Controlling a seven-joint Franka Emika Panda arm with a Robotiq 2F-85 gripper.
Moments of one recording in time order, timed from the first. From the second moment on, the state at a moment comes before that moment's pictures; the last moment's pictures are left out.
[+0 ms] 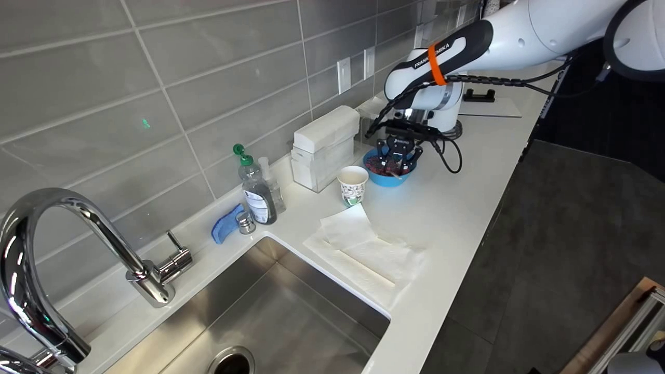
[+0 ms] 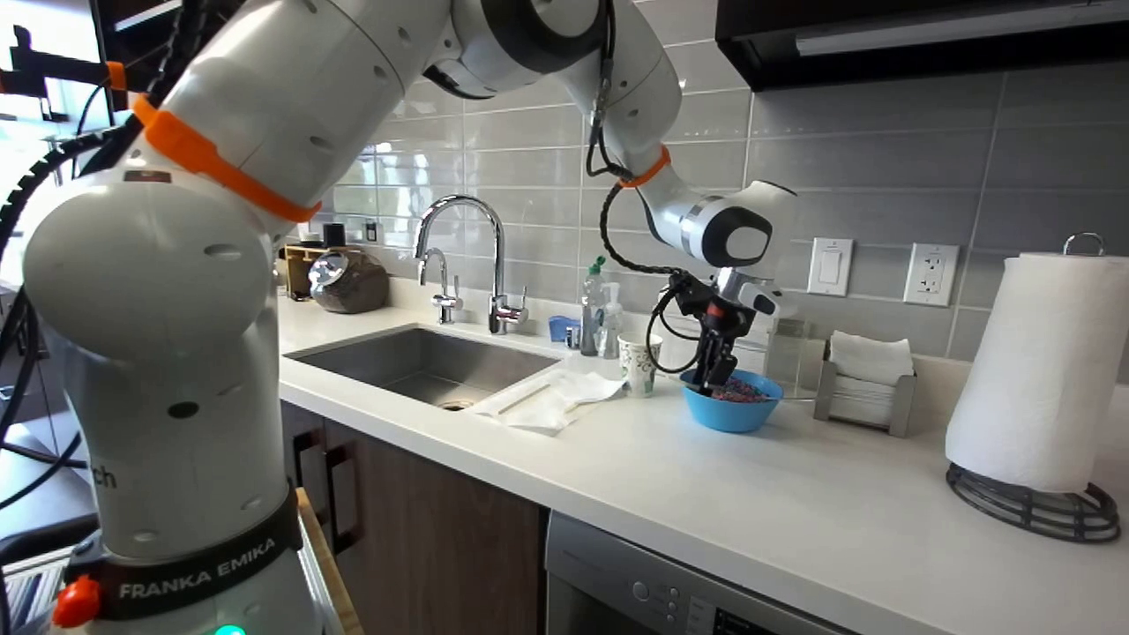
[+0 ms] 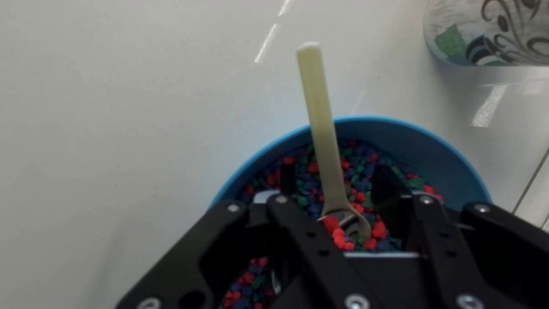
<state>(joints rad) -0.01 0.63 -0.03 -1.64 0.31 2.20 0.47</state>
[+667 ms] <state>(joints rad) -0.01 0.64 -0.03 -1.62 0.31 2.20 0.47</state>
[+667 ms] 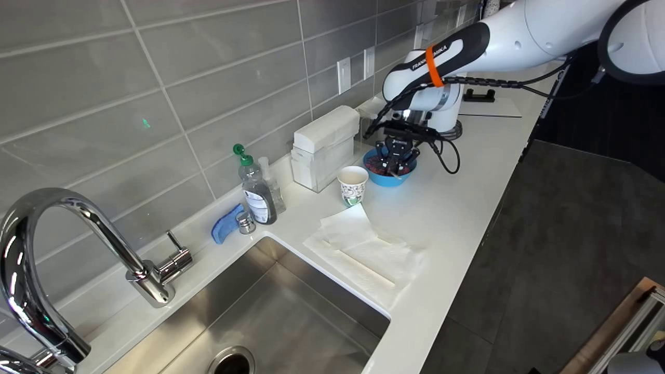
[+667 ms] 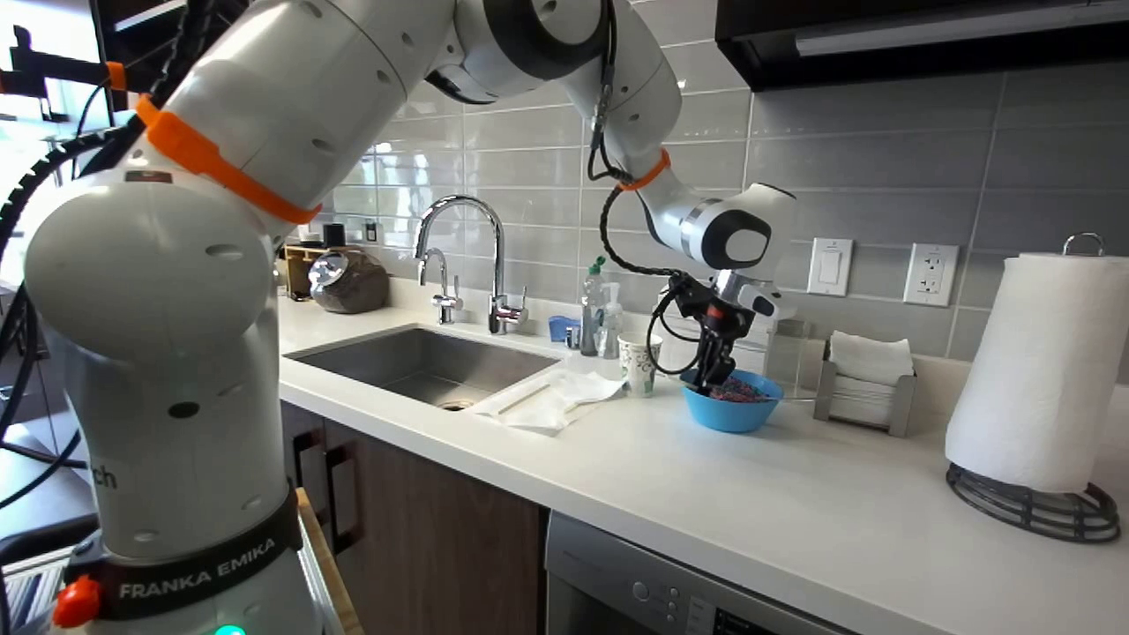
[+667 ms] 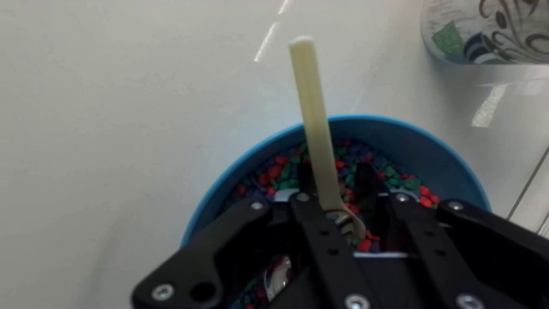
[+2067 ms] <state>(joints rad) -0.01 0.64 -0.02 -1.62 0.32 2.20 0.43</state>
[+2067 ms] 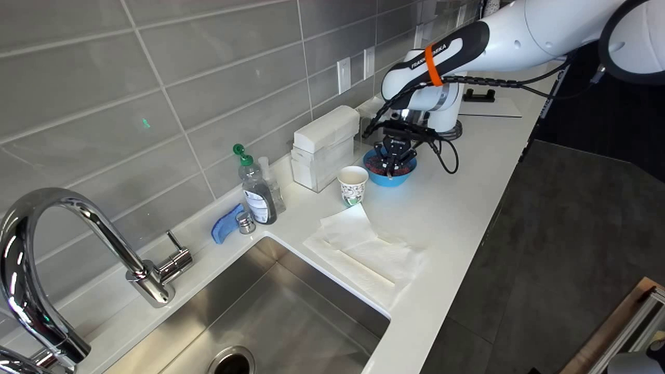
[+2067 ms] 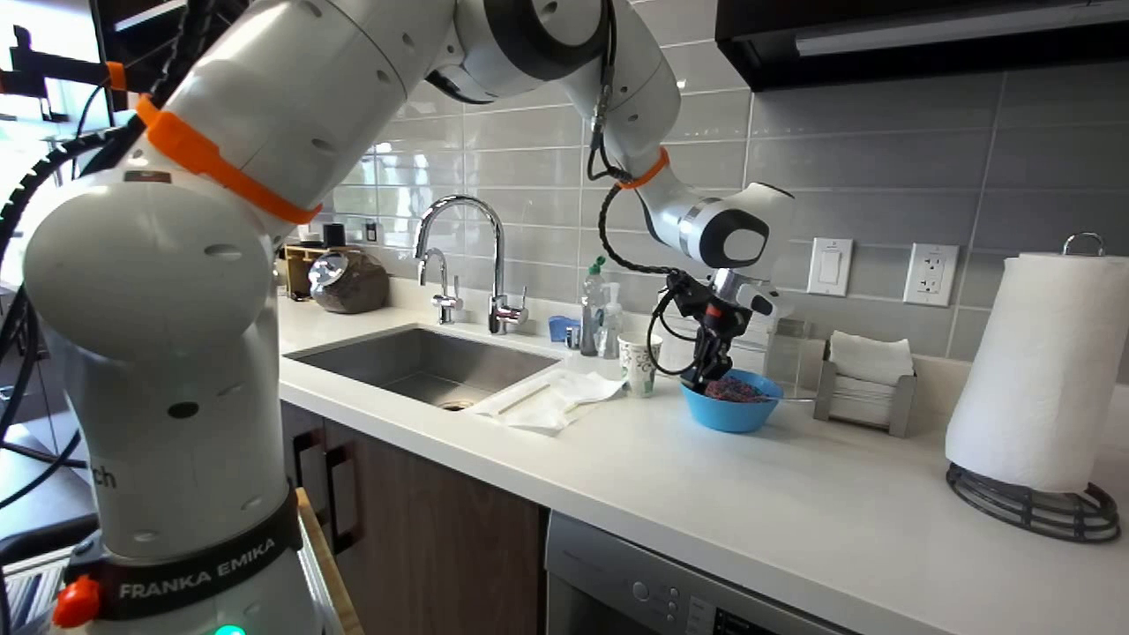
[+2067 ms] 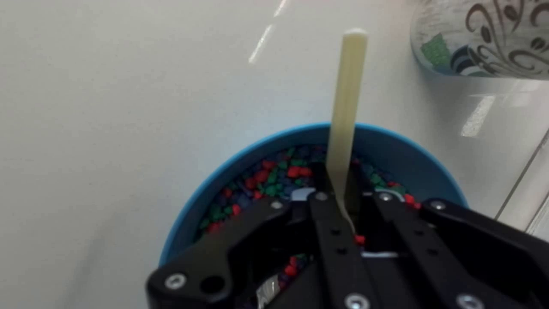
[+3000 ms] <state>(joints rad) -0.05 0.63 0.02 -1.62 0.41 2.20 0.30</state>
